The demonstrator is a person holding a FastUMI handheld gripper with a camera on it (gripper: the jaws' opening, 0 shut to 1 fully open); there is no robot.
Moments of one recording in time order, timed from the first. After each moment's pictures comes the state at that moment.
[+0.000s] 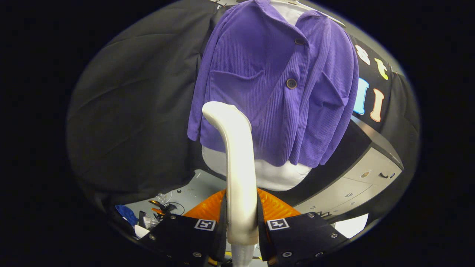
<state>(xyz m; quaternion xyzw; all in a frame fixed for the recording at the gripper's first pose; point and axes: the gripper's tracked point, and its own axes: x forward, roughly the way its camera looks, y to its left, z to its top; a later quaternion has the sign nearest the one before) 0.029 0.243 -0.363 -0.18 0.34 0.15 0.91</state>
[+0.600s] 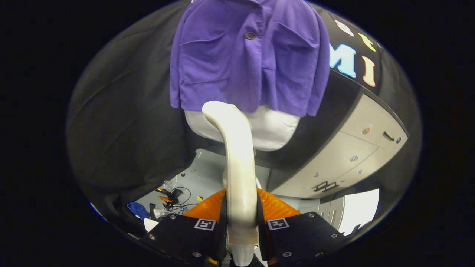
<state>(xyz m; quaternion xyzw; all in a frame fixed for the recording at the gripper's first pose) -0.026 0.138 -0.401 -0.12 0.44 0.11 0.89</state>
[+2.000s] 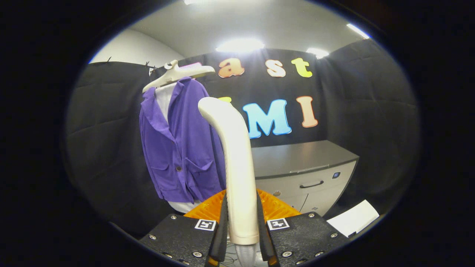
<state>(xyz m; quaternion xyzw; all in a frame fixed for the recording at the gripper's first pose) -0.011 -0.001 -0.083 0.00 0.12 0.05 0.99</state>
